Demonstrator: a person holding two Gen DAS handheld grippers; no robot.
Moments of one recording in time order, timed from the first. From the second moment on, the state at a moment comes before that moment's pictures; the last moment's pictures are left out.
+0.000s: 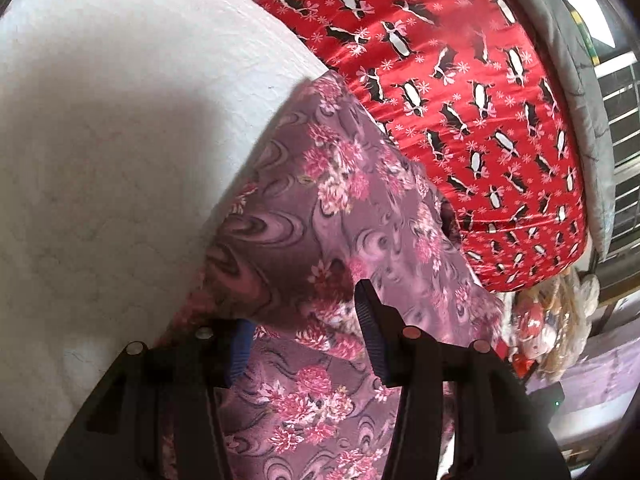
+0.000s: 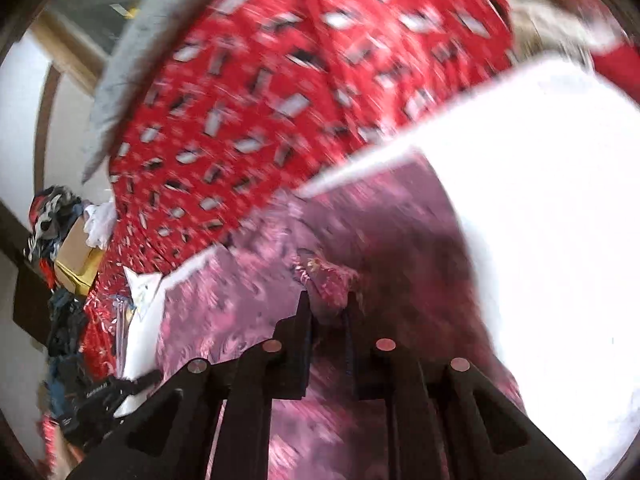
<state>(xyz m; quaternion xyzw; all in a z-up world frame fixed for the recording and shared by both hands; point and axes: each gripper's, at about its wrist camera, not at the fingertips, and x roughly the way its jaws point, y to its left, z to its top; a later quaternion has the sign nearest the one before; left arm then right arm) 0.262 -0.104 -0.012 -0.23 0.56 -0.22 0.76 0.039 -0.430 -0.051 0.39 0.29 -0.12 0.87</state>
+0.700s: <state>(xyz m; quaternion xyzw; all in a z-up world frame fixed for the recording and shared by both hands) 0.264 -0.108 -0.012 -0.21 0.56 -0.21 0.78 0.036 -0.455 -0.030 0.53 0.12 -0.06 0.84</state>
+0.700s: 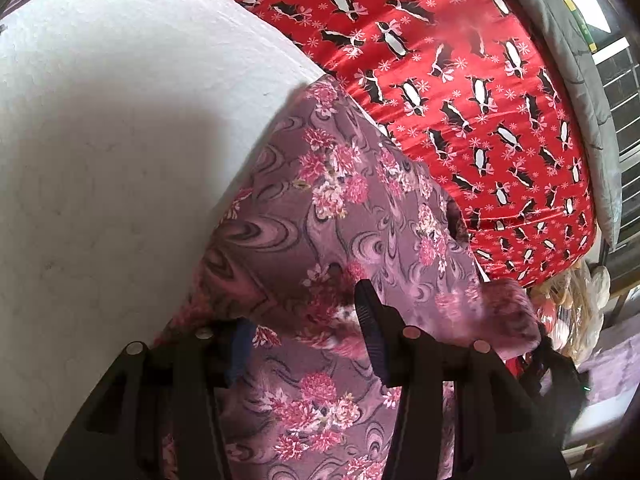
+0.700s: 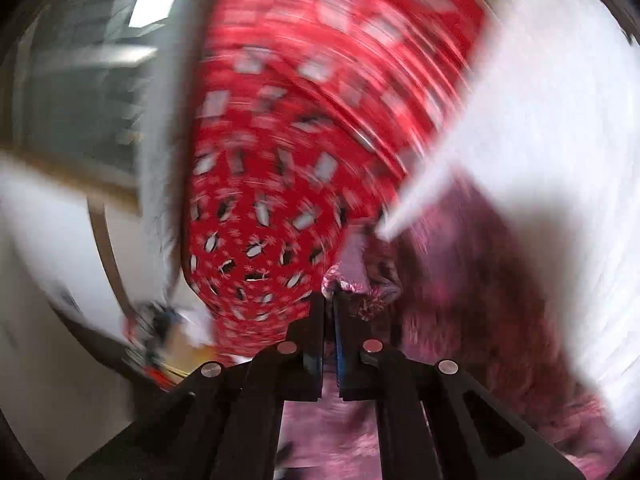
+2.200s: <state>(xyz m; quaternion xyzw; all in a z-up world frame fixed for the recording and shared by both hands) 0.162 -0.032 0.021 0.00 0.63 -0.19 0.75 -0.090 -0.379 -0.044 0.29 0.51 -0.09 0.80</state>
